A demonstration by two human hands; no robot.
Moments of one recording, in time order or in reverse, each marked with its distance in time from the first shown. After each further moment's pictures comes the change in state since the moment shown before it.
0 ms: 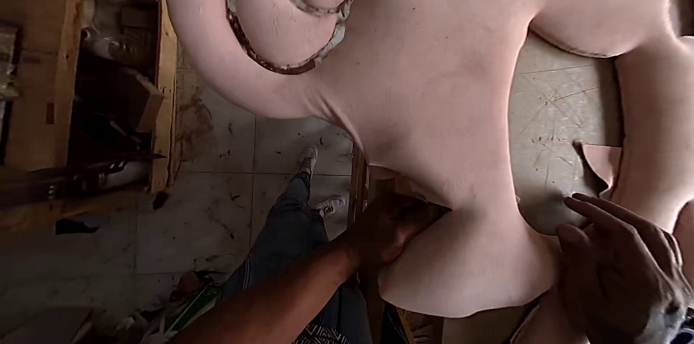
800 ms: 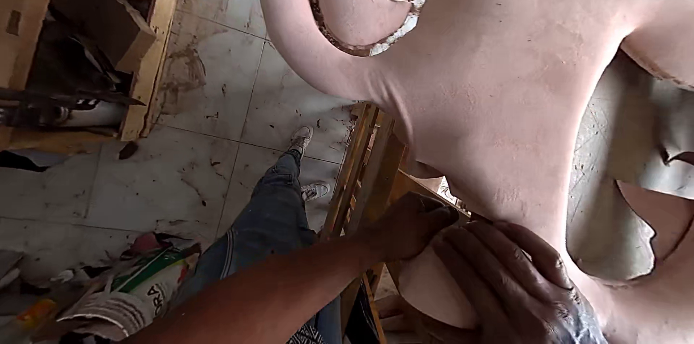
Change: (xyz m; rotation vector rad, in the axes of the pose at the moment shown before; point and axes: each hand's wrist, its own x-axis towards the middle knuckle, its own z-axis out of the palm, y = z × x) left_hand 0.008 -0.019 0.012 -0.313 -0.014 -0.176; right_hand 0.028 -0.117 0.012 -0.122 -0.468 -0.843
